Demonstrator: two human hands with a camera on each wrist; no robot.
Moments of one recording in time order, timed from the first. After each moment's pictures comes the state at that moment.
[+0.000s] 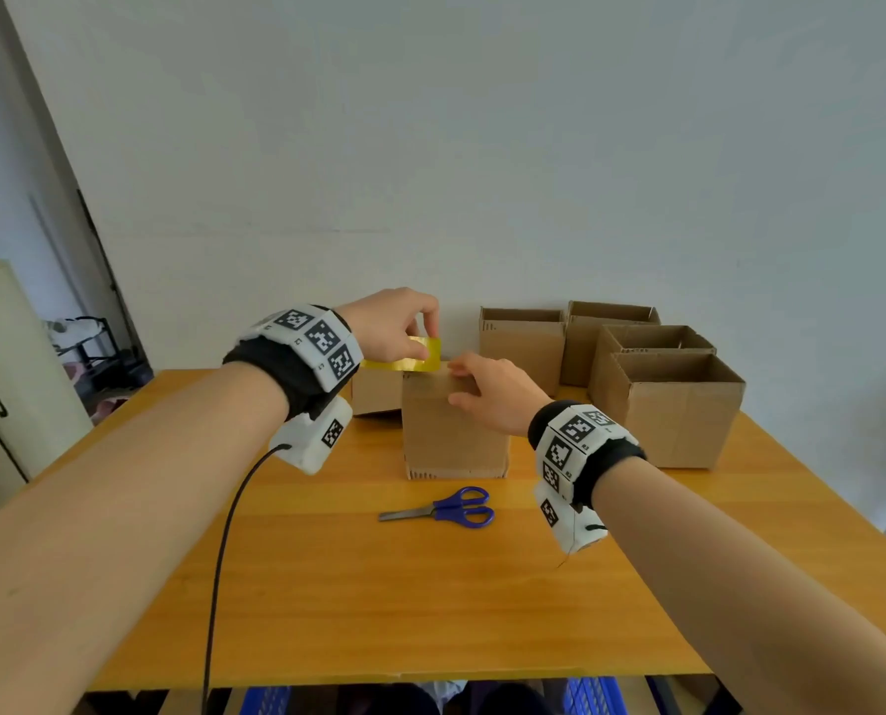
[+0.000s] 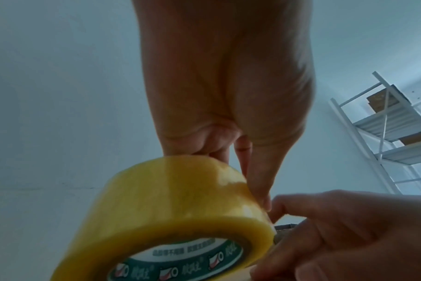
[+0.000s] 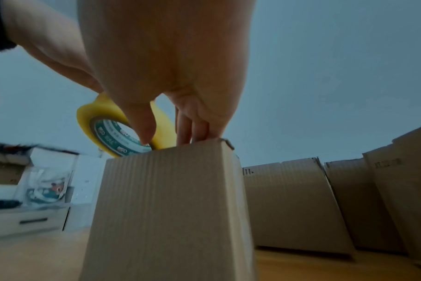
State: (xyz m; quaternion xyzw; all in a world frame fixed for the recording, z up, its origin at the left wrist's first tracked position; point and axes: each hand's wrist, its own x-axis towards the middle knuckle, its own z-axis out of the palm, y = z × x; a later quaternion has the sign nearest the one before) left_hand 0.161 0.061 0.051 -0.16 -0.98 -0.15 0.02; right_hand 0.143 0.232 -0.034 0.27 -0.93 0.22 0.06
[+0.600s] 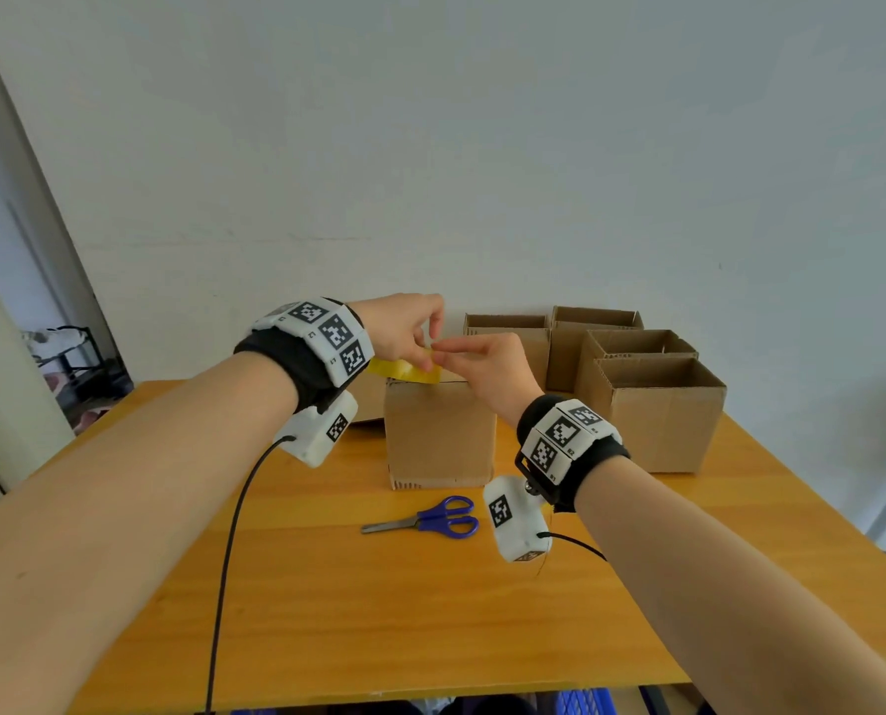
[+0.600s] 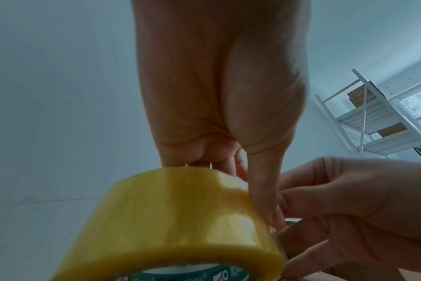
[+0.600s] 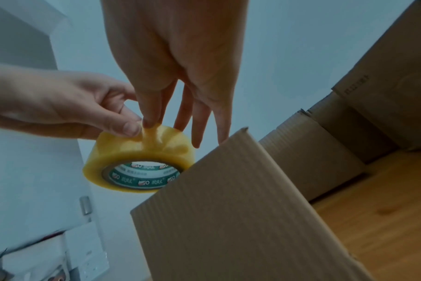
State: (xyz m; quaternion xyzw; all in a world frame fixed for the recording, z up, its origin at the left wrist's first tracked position) left_hand 0.147 0.087 0.063 -0.18 -0.98 -0.11 -0.04; right_hand 0.128 0.234 -0.026 0.19 -0.78 0.59 0.10
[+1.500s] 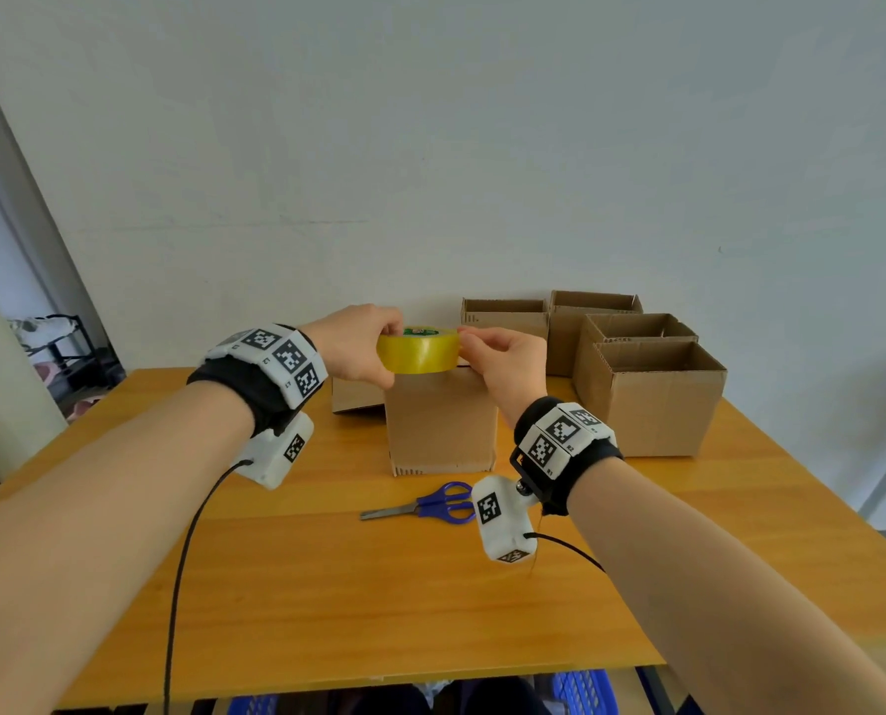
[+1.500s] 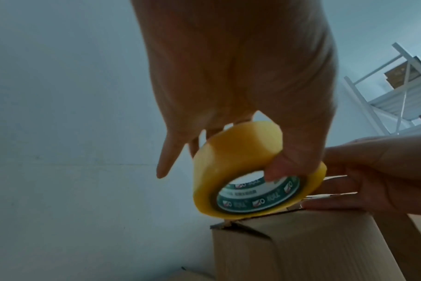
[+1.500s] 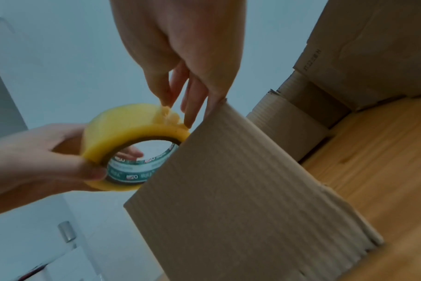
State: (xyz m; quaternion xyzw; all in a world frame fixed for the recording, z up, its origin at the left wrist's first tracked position) left_hand 0.144 0.051 0.023 -0.16 -0.98 -0.09 0.04; right_hand 0.122 0.234 -0.049 0.07 -0.70 0.70 0.16
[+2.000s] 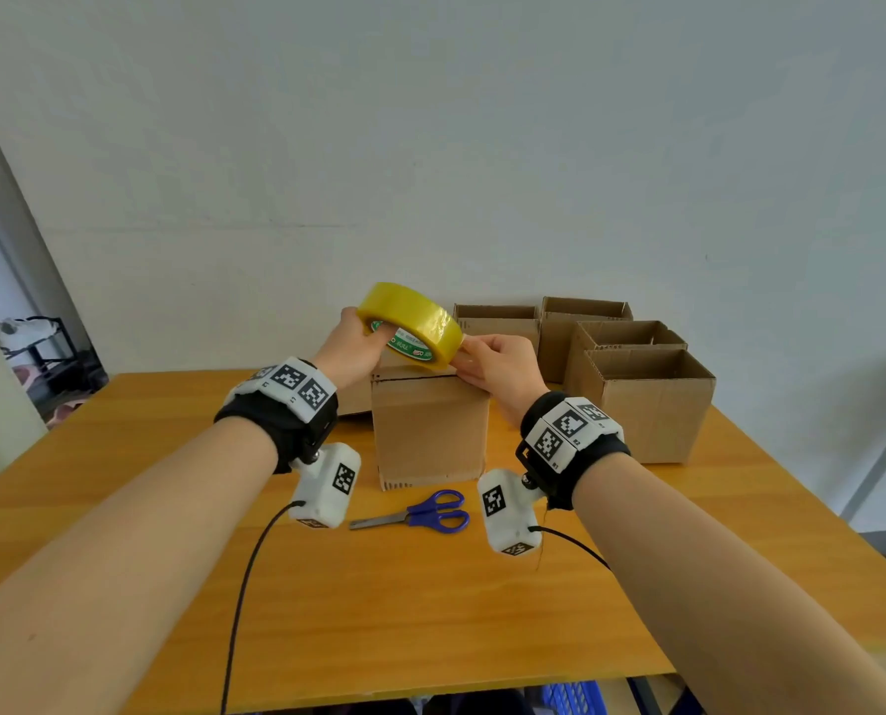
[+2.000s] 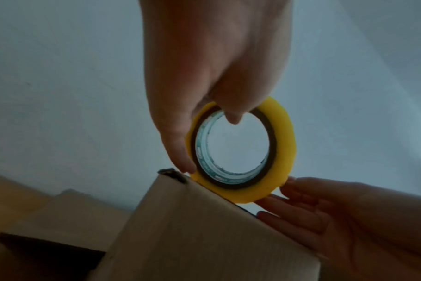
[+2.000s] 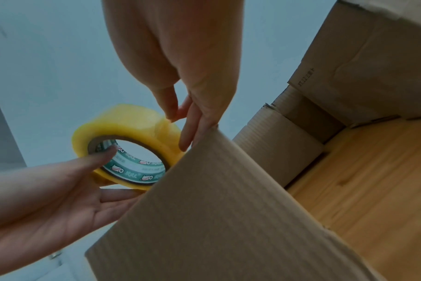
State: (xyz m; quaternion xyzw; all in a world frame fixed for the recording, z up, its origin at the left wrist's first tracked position) left_hand 0.119 0.063 -0.008 0.01 -0.86 -0.51 0.10; right_hand 0.119 0.244 -0.039 0.05 -0.68 0.73 0.04
